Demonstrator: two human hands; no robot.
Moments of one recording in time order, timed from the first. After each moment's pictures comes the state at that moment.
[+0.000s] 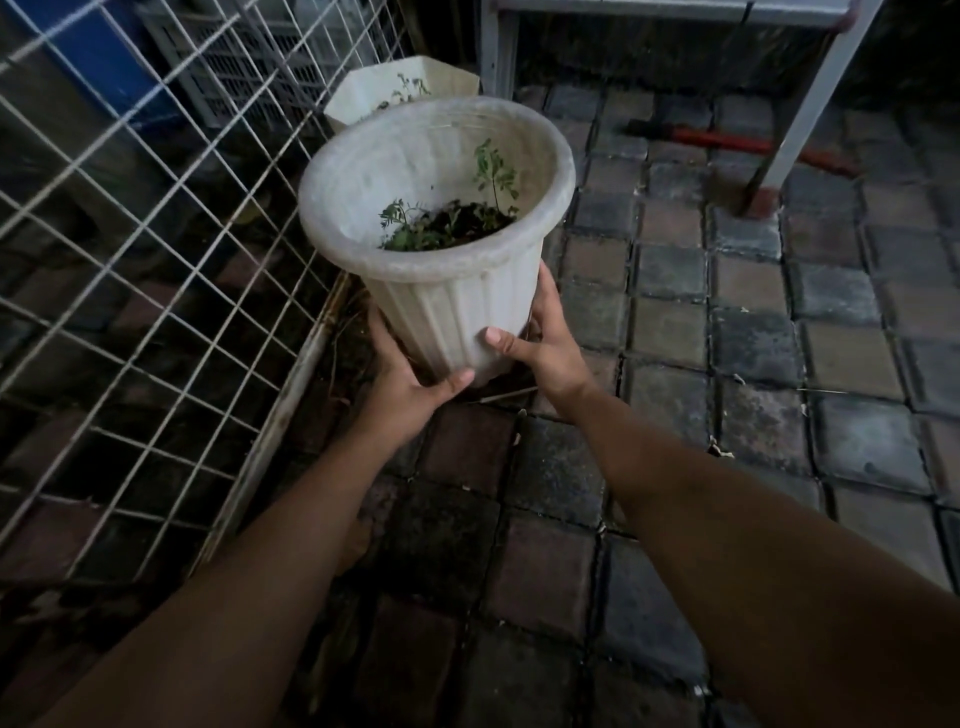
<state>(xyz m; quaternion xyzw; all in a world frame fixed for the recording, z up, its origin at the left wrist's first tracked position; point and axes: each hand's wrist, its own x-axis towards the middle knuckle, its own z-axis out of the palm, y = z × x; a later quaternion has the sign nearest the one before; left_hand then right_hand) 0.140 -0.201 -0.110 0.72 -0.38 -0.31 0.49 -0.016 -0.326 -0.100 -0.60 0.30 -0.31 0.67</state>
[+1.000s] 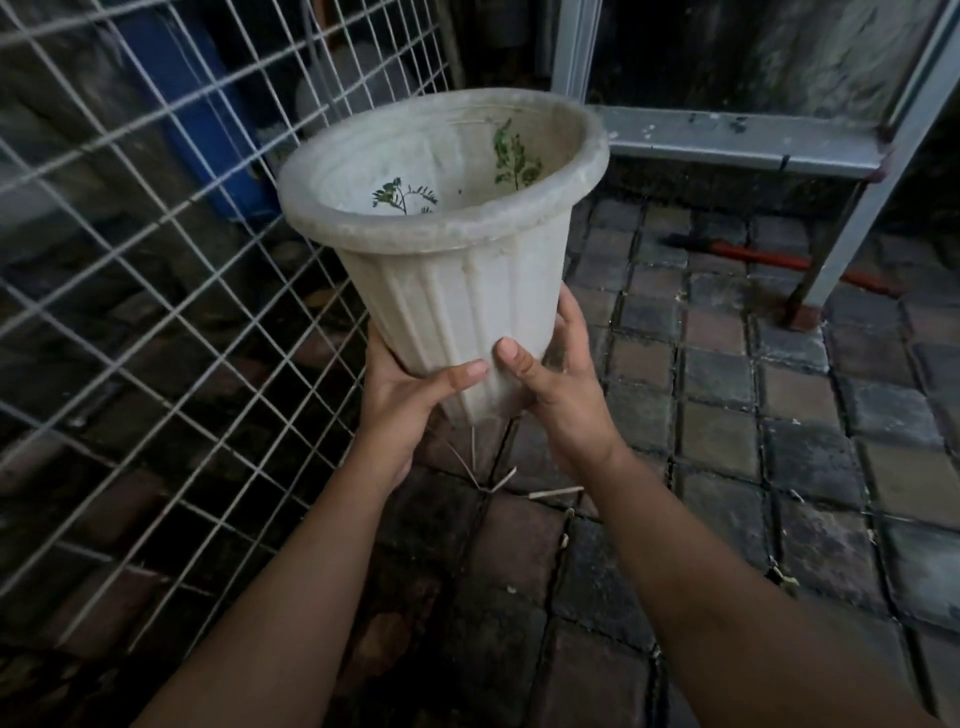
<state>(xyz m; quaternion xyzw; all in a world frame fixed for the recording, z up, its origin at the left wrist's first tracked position) 0.171 -0.211 -0.006 0.58 -0.30 -0.27 0.70 0.037 -0.302 -0.002 -0.54 0.22 -0.43 0.68</state>
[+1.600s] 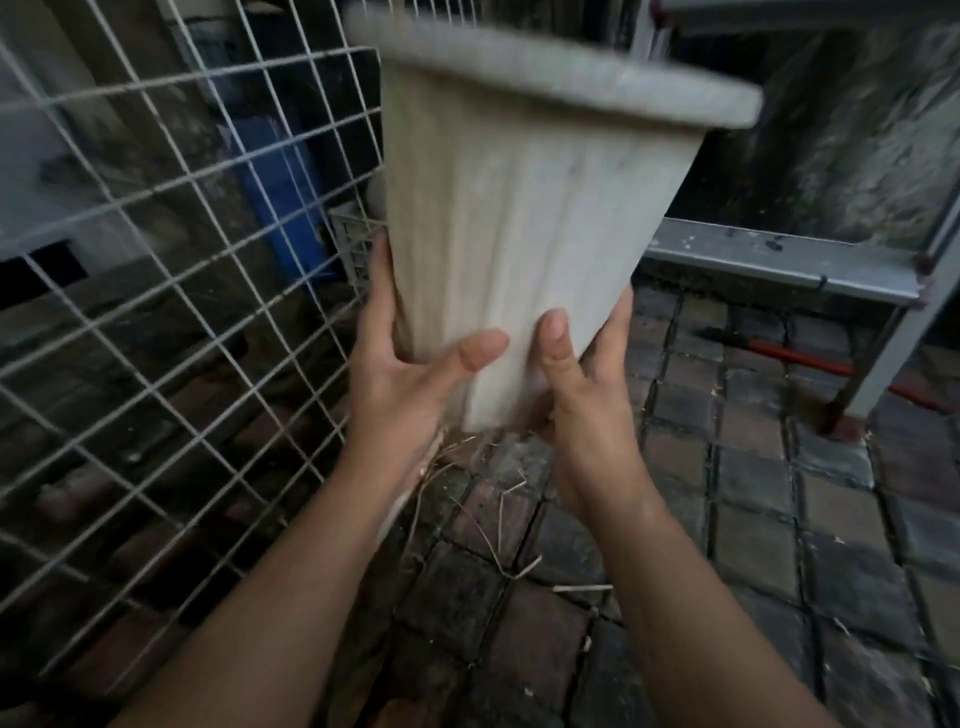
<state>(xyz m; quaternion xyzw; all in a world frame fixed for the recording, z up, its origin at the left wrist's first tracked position) 0.182 -0.207 0.116 0.54 -0.41 -0.12 0.73 0.060 -0.288 0.102 -0.55 0.17 -0.46 0.68</state>
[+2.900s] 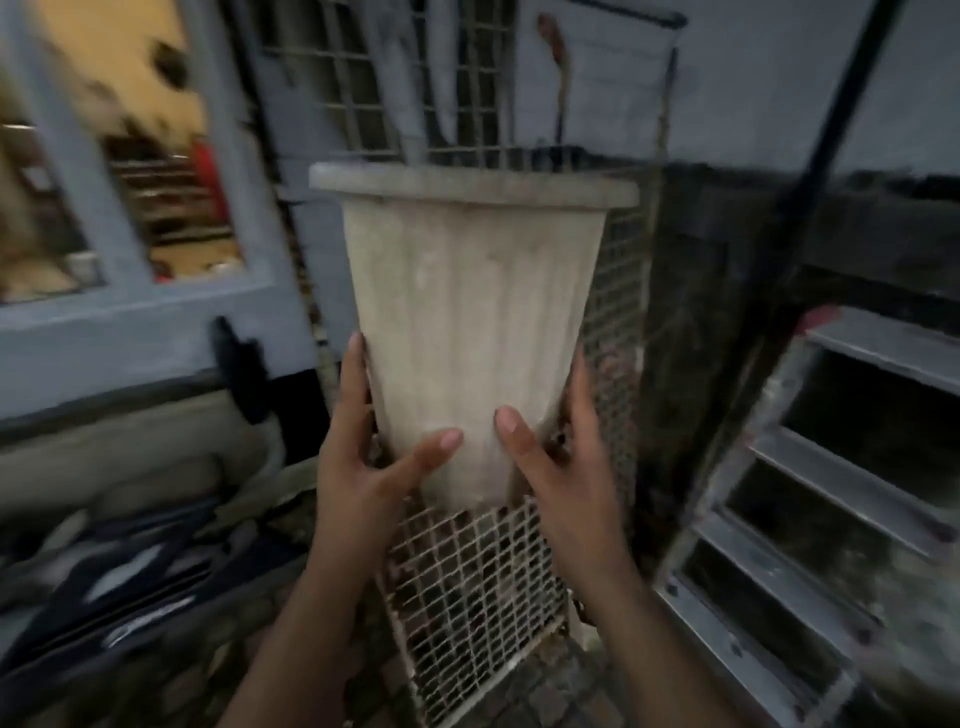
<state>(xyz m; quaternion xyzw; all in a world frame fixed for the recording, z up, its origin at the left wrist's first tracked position) 0.044 0.068 0.972 0.62 -0.27 0.13 0.73 -0.030 -0.089 0.980 -0.66 -0.02 -0.33 0.68</state>
